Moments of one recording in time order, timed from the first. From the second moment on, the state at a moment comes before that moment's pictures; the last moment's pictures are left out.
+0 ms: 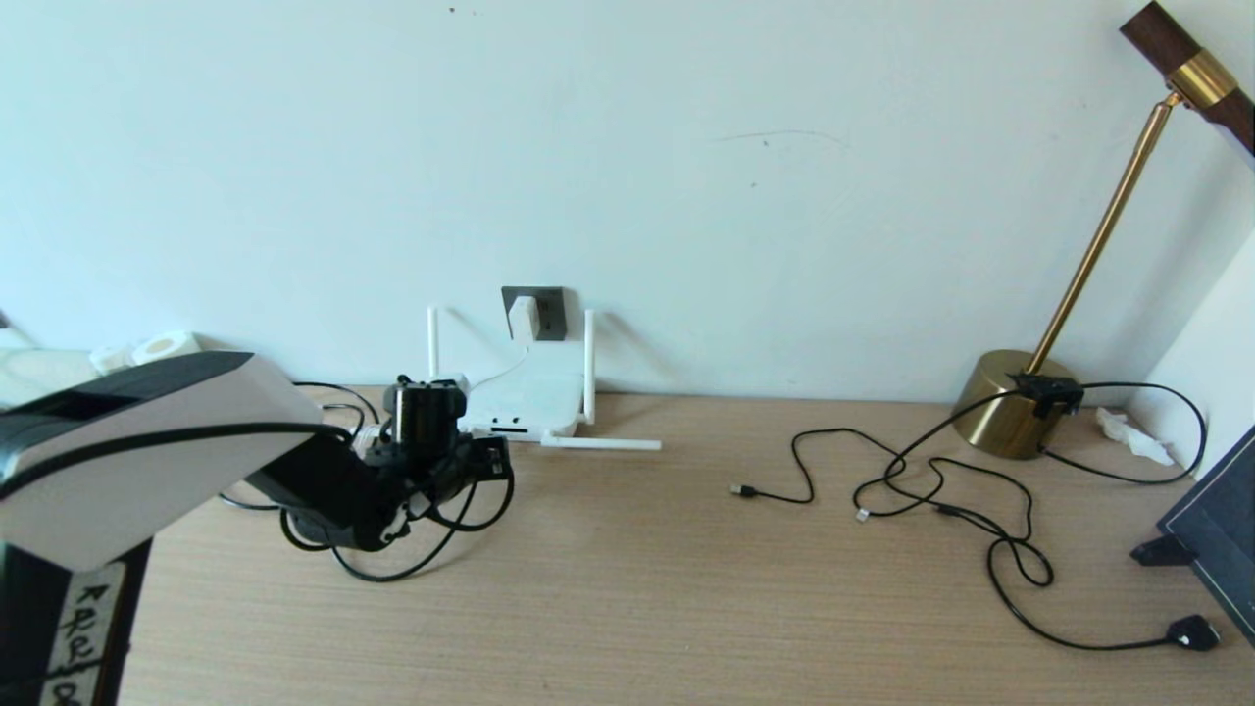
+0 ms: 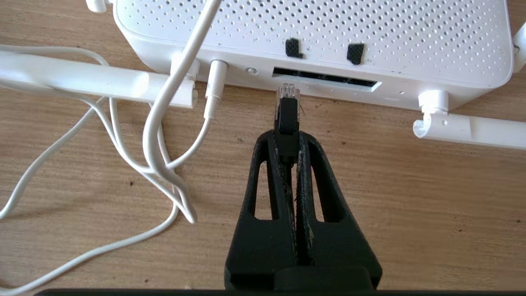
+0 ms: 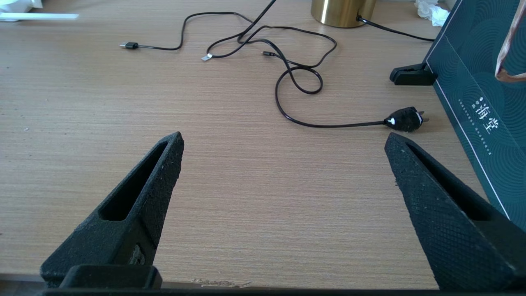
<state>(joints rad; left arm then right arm) -0.23 2.29 -1.09 -0.77 0.18 -0.14 0.00 0.00 -0.08 0.18 -0.02 0.03</state>
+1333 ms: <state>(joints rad) -0.23 2.30 -1.10 -0.77 0.18 -0.14 0.00 0.00 -0.08 0.18 -0.02 0.03</state>
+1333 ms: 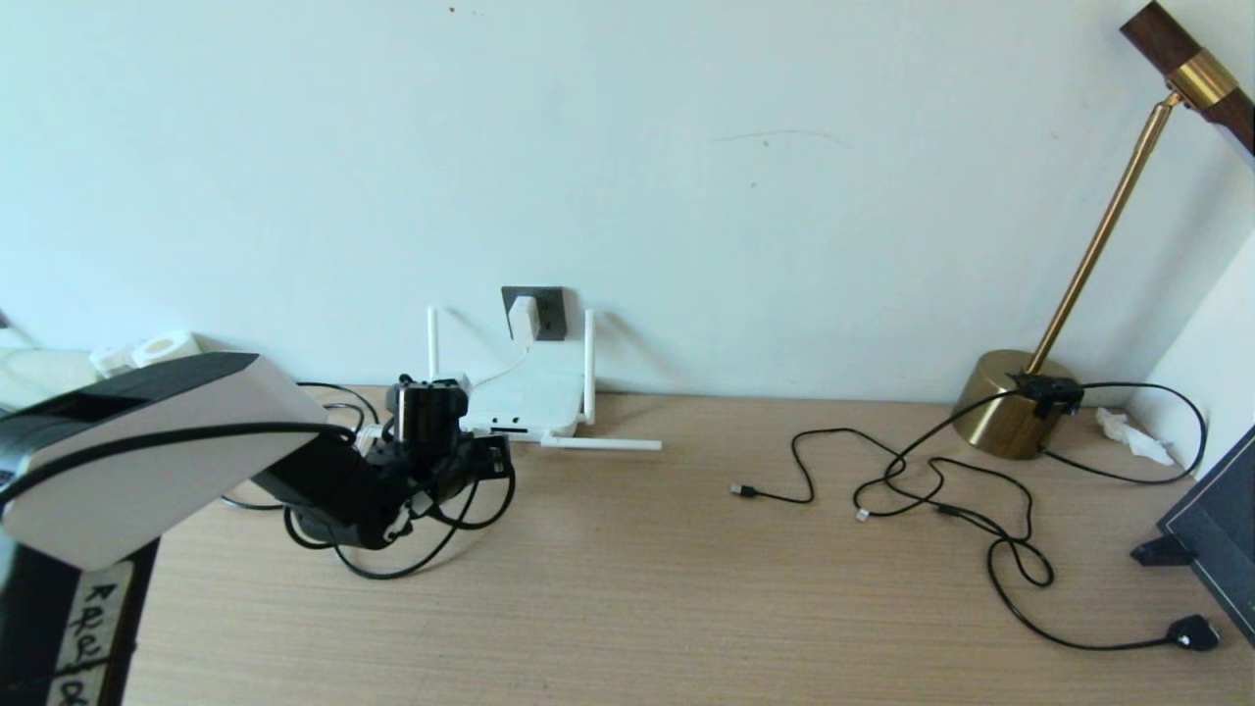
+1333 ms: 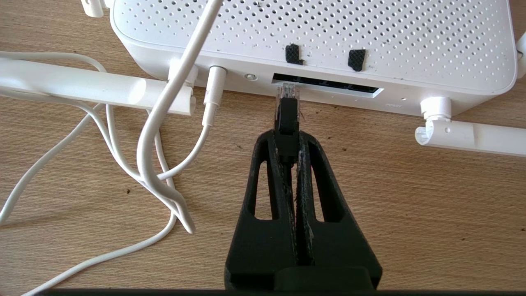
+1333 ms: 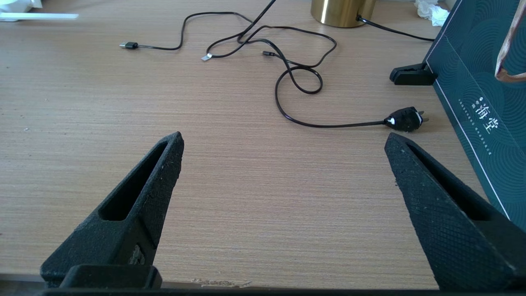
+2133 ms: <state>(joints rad) -0.23 2.30 -1.10 -0.77 0.18 -0.14 0.00 0.00 -0.08 0.18 -0.02 0.03</state>
